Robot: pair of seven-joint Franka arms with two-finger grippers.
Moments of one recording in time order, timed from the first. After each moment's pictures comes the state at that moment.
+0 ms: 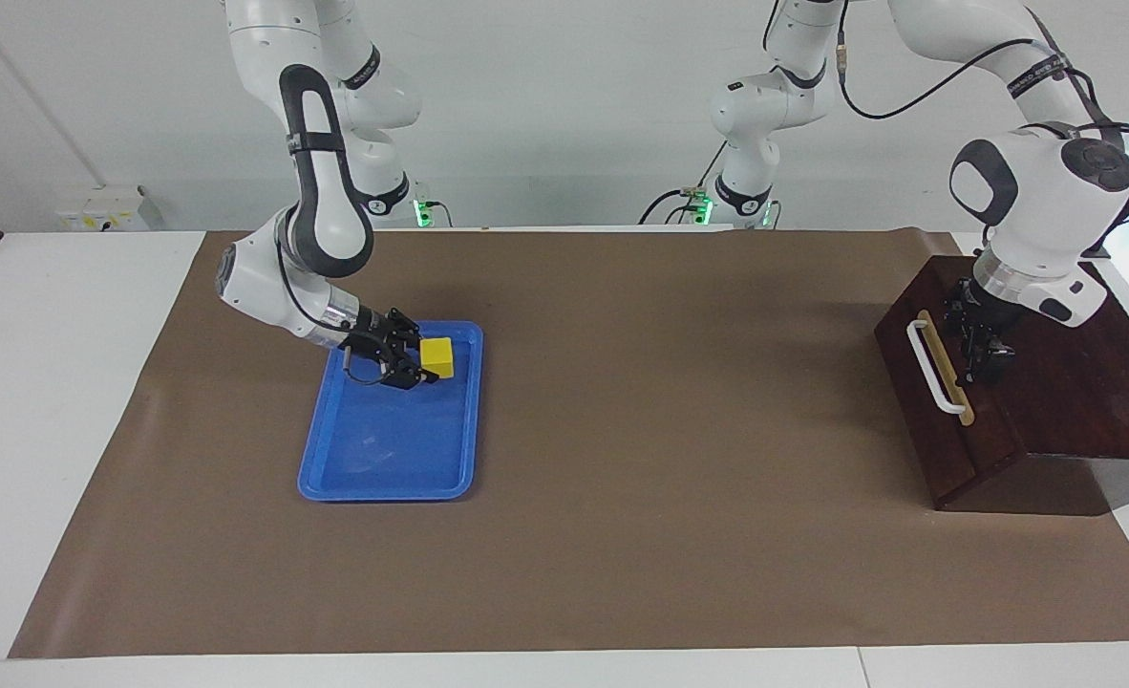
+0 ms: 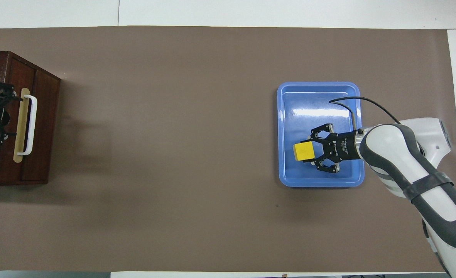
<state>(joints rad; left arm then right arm) 0.18 0.09 -0.05 -1.90 0.09 2.09 -1.25 -0.04 0.14 0.10 -2.28 0.91 2.19 0.86</state>
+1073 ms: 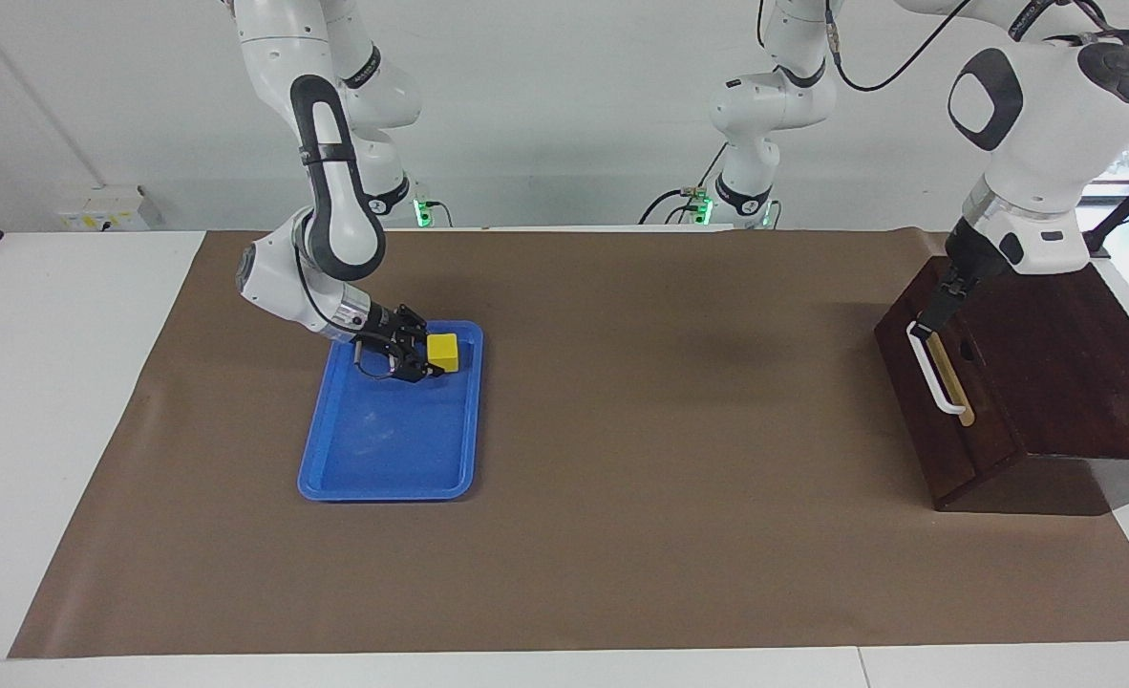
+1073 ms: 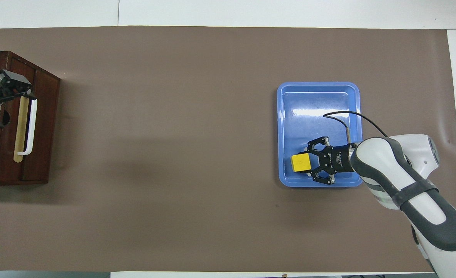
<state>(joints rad) 0.08 0.03 -0.08 -1.68 0.03 1.74 -0.62 -0.02 0.13 0.11 -2.39 0.97 2.26 0.81</state>
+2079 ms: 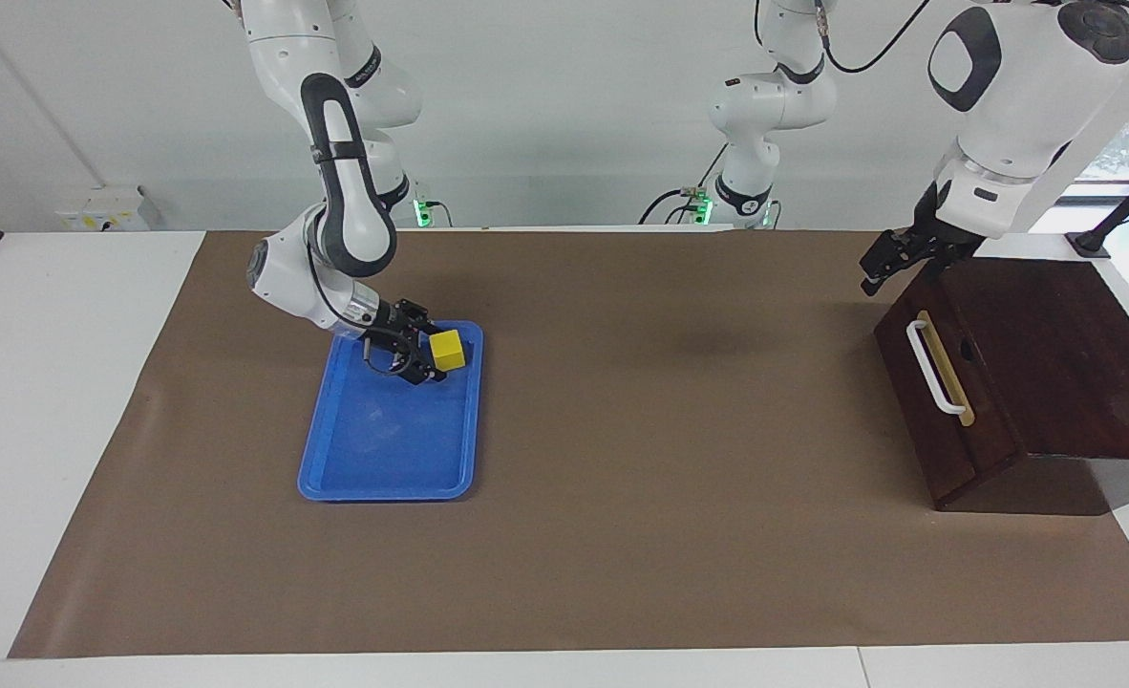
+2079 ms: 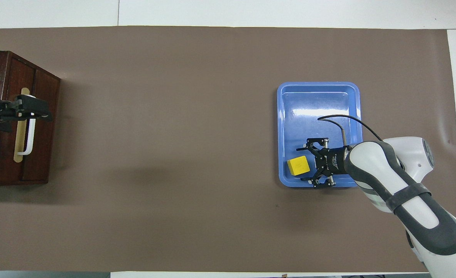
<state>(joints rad) 0.03 -0.04 -0.09 -1.72 -0.04 1.67 -0.17 0.01 0.12 0.11 -2.40 0.97 2.29 0.82</state>
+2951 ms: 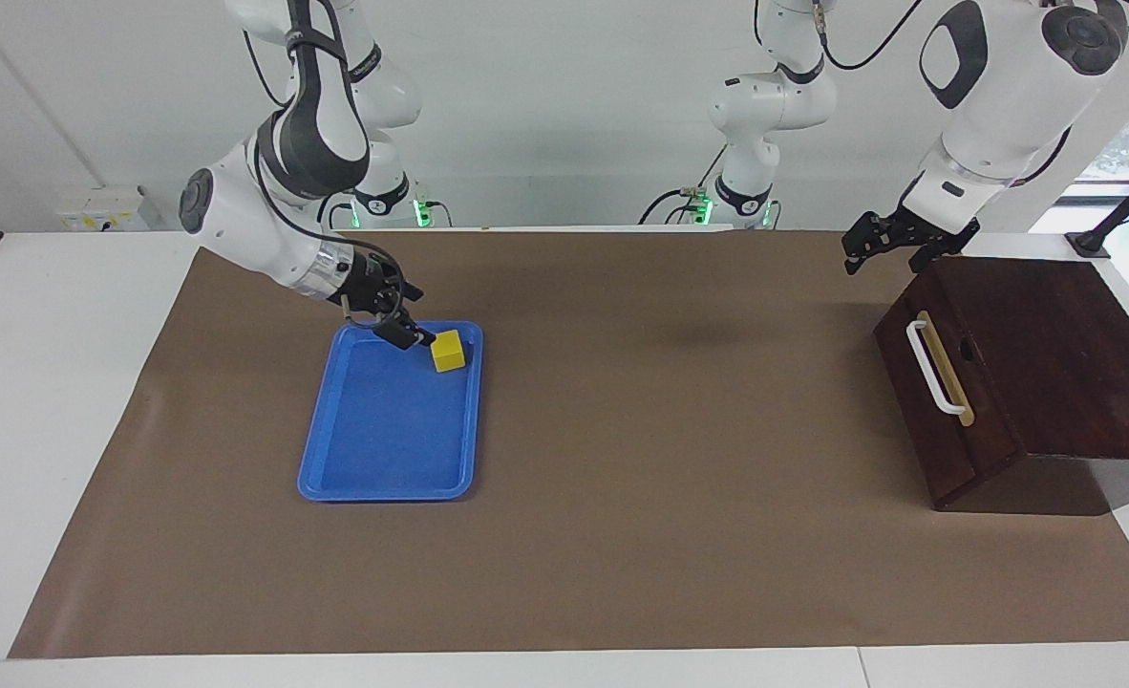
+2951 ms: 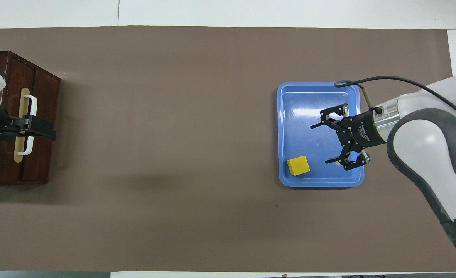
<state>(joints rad) 0.02 -0.05 -0.09 -1.72 -0.02 1.57 -0.02 -0.02 0.01 0.09 -1.96 0.52 1.81 1.01</state>
